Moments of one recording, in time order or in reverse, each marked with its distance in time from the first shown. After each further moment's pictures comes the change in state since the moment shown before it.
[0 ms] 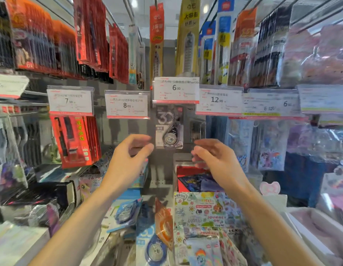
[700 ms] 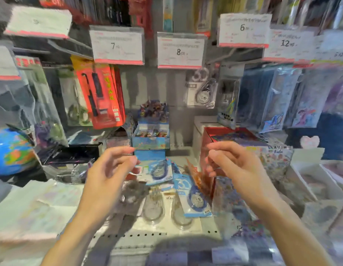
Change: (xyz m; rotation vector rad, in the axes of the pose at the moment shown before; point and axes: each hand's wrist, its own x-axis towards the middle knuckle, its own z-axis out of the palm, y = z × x) left_hand -0.104 -0.064 -0.135 -0.208 0.038 -0.170; right_hand -0.111 0.011 0.098 0.116 0.008 0.133
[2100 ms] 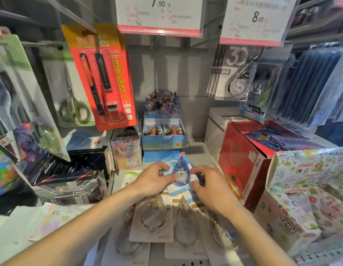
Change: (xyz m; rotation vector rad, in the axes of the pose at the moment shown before) left_hand 0.136 -0.143 0.006 0.638 -0.627 -0.403; right_hand 0.074 0.135 0.103 -1.000 -0.052 0.172
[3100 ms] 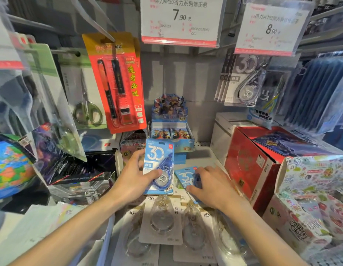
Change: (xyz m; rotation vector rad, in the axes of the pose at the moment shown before) left_hand -0.045 -0.015 -0.050 -0.302 0.259 0.161; right_hand 0.024 -0.004 0.010 -0.396 -0.135 -0.068
